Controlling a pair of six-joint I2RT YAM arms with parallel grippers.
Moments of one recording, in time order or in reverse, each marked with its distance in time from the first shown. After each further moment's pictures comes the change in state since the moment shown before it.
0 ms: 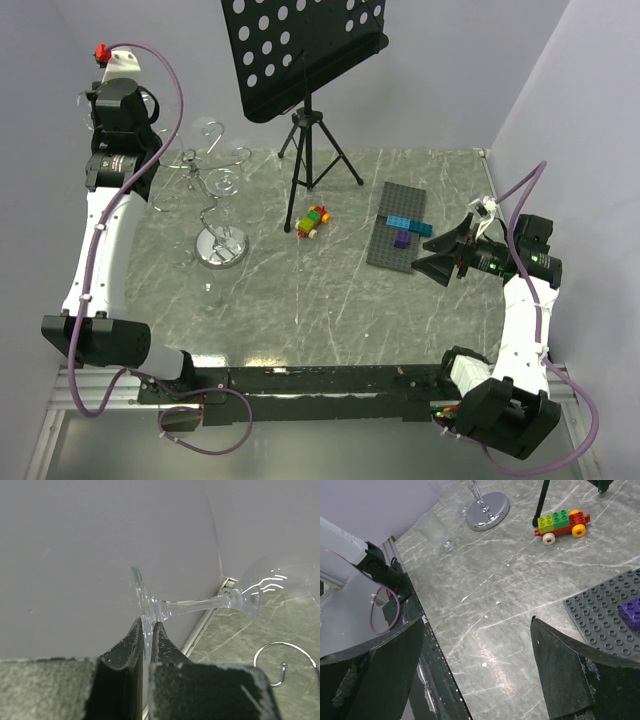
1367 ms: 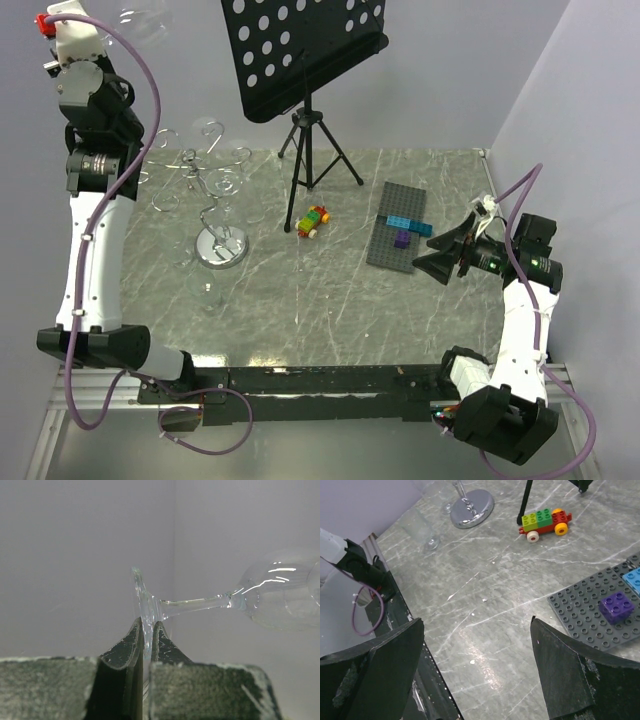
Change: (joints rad) left arm -0.007 -0.012 0.158 0.212 0.086 -0.124; right arm 0.000 -0.032 0.000 0.063 0.064 0.047
